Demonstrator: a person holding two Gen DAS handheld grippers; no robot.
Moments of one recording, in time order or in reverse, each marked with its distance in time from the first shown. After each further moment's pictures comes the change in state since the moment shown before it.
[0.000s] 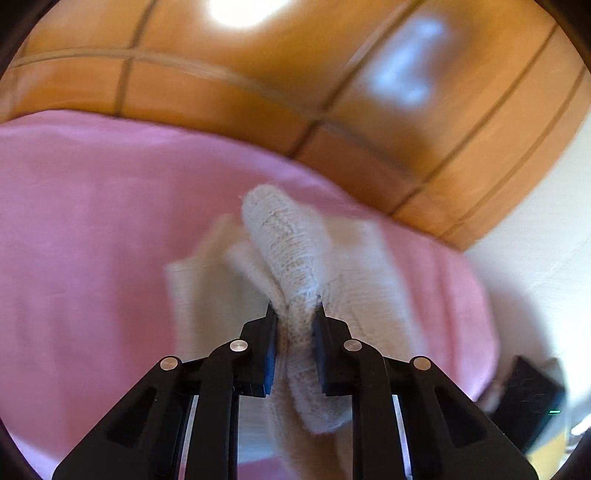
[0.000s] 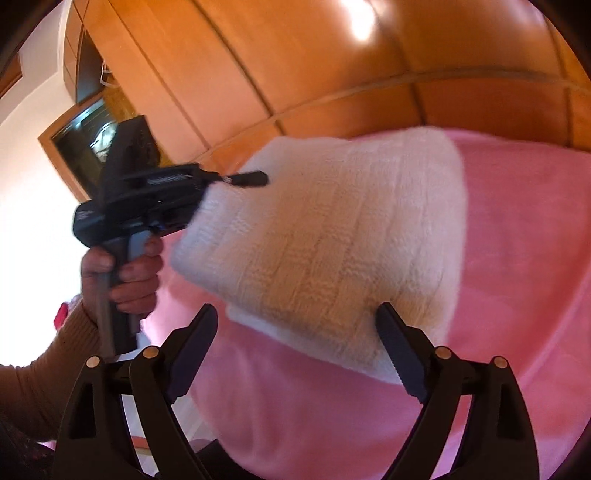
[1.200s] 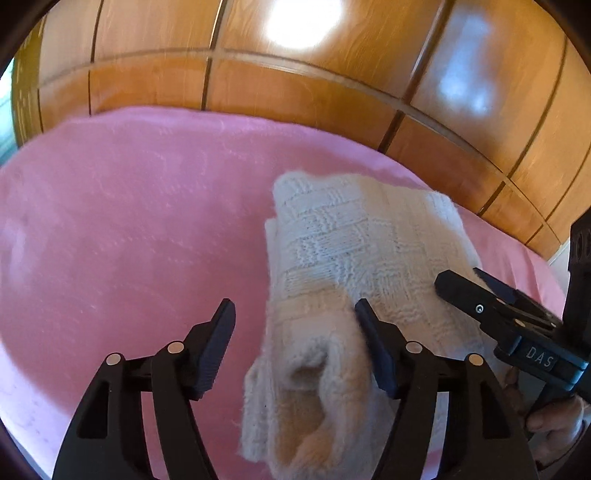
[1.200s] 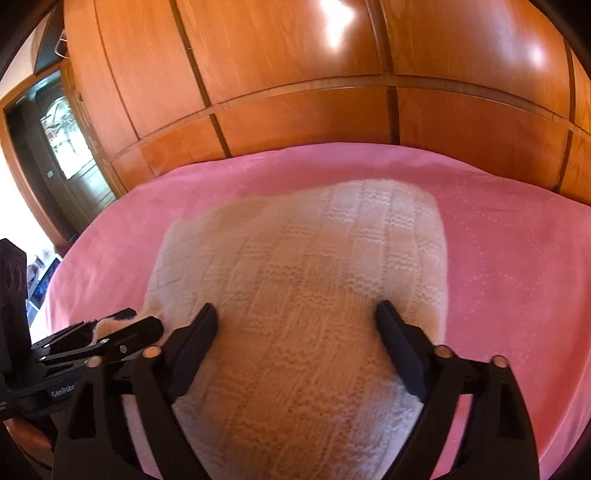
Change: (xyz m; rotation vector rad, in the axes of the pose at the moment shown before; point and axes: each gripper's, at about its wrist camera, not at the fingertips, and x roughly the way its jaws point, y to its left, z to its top) left arm 0.021 0.003 -0.052 -0.006 -0.121 0.320; right arm 0.079 -0.031 0.064 -0.089 -0.050 -0.304
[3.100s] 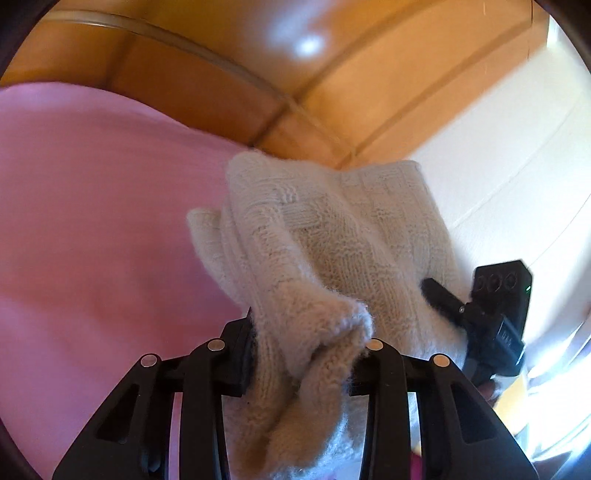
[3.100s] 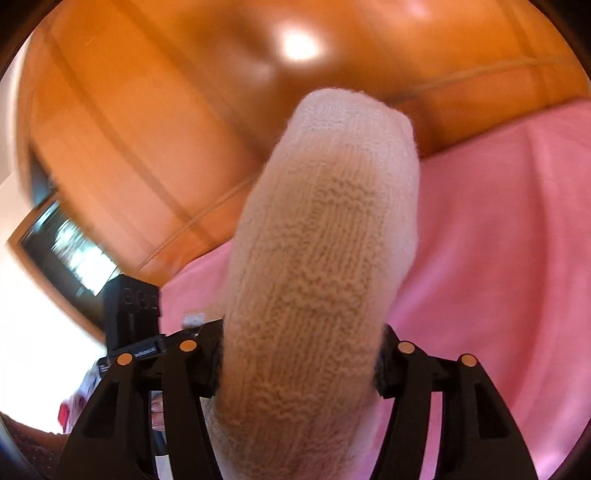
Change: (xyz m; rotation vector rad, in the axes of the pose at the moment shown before) left arm 0.055 -0.239 -0.005 0.187 0.276 -0.770; right arm -0.239 -0.200 -0.087 0.486 -0.193 0.030
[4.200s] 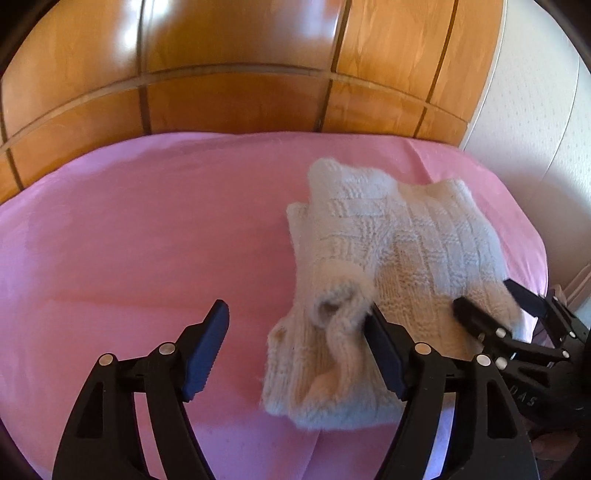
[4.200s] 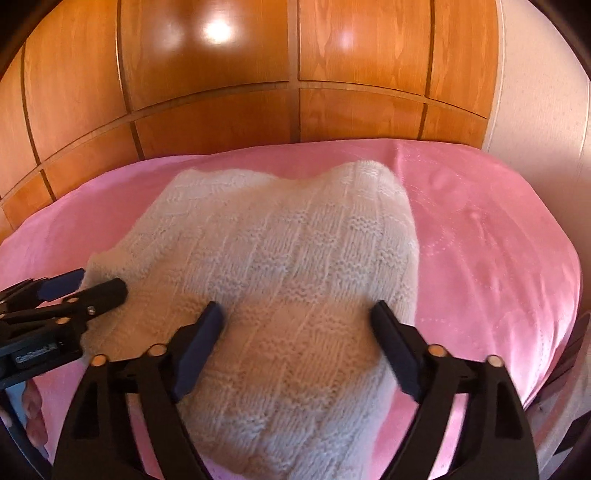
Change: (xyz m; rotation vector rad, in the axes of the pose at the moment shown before) left arm 0.014 -0.049 -0.059 0.213 -0.043 0.553; right arm 0.036 0.028 -0.077 -0.208 -0.023 -0.626
